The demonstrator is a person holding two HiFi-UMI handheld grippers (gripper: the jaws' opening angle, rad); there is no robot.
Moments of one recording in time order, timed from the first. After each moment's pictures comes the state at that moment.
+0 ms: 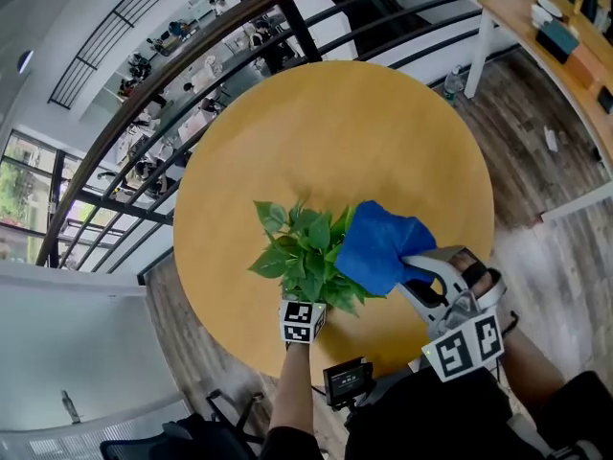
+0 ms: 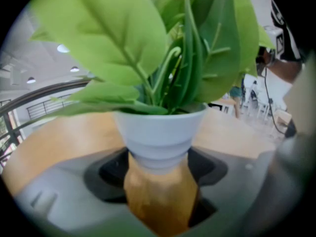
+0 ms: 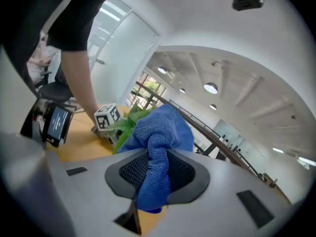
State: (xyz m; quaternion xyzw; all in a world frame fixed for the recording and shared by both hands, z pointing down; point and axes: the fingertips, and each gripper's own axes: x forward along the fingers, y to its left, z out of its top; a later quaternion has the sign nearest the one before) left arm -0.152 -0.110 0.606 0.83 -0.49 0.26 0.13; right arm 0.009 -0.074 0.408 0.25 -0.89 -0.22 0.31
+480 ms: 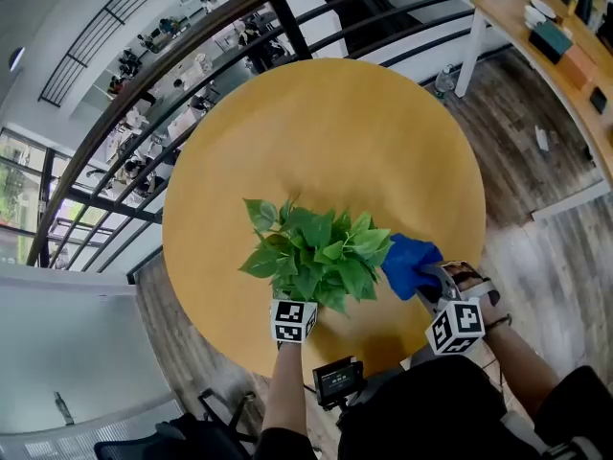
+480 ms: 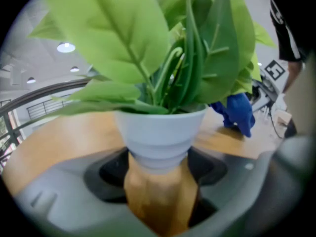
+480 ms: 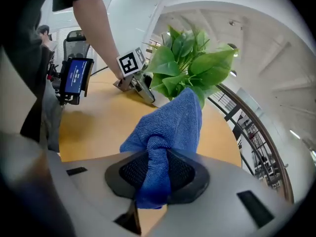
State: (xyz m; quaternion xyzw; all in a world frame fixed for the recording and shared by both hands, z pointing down) left arm -0.153 -0.108 0.608 0.83 -0.48 0.25 0.13; right arm 0.061 -0.043 0.572 0.18 -0.85 -0.12 0.48
